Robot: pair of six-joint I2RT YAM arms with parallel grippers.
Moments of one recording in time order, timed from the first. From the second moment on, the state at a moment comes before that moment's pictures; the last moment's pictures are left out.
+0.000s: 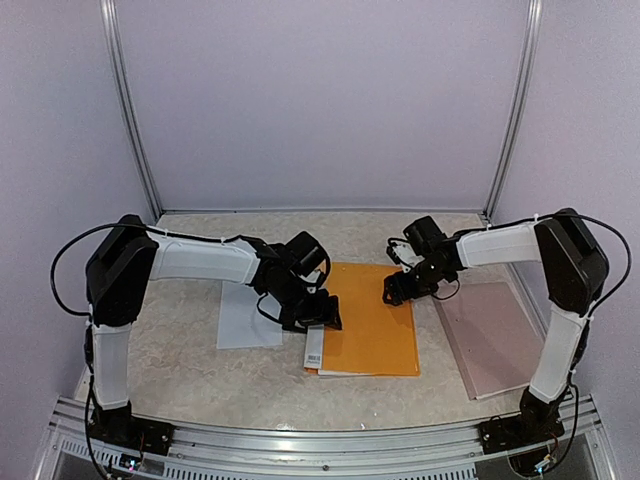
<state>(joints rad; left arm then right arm) -0.88 2.07 1.46 -0.53 0.27 -0.73 0.51 1.86 1.14 -0.34 -0.10 0.13</state>
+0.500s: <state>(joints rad) -0.85 1.98 1.38 -0.52 0.24 -0.67 0.51 1.92 1.21 -0.35 -0.17 0.10</state>
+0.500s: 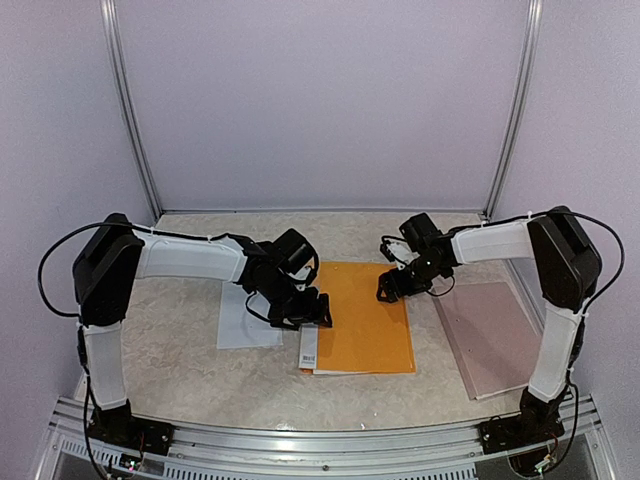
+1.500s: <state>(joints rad) -0.87 1.93 1.28 -0.38 0.25 -0.67 0.45 1.74 0.99 0.05 -0.51 0.48</state>
